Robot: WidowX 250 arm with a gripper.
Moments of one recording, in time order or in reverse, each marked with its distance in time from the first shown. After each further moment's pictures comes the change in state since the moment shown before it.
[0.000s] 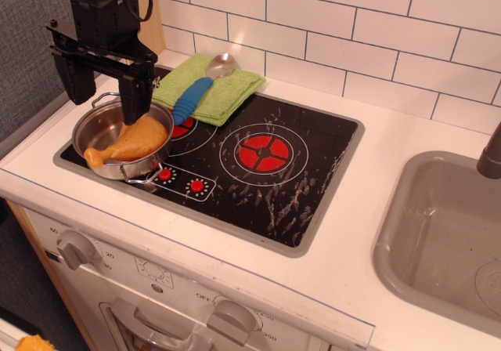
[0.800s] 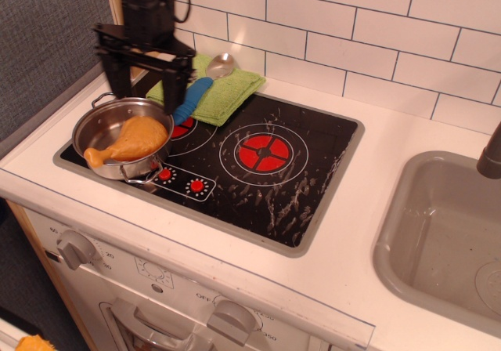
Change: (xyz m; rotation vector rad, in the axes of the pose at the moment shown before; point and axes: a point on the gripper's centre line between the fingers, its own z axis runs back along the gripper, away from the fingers) arm 0.057 -0.005 -0.032 -0.021 0.066 0.053
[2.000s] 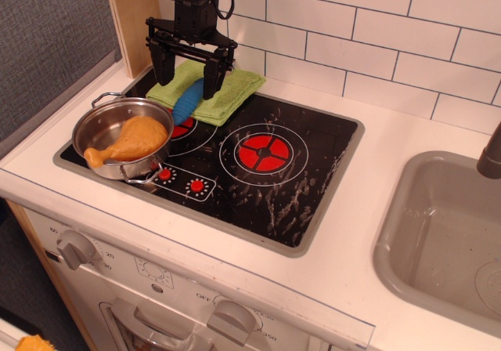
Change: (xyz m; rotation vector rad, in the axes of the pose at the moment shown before) arm 0.063 -0.008 -0.022 0.023 0.024 0.019
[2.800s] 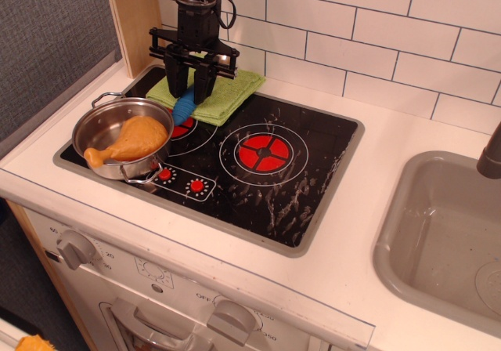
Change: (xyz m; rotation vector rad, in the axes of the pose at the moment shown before) arm 0.000 -0.003 -0.008 -0.014 0.035 0.004
